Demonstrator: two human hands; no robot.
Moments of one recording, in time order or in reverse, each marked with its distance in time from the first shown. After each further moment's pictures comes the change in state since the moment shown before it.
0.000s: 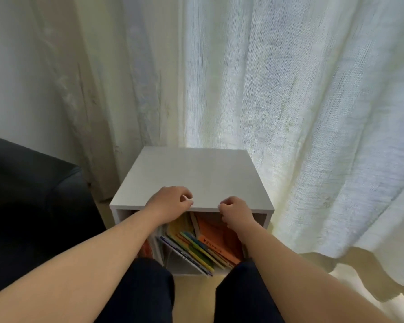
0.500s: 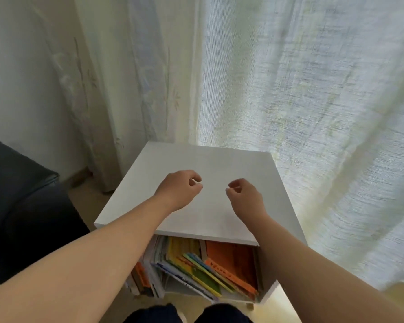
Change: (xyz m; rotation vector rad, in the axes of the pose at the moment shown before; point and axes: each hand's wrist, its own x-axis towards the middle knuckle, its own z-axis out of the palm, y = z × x) left_hand 0.113 -0.019 -0.002 -0.210 0.104 -0.132; right_hand 0.114 -0.031 0.006 -0.094 0.046 -0.150
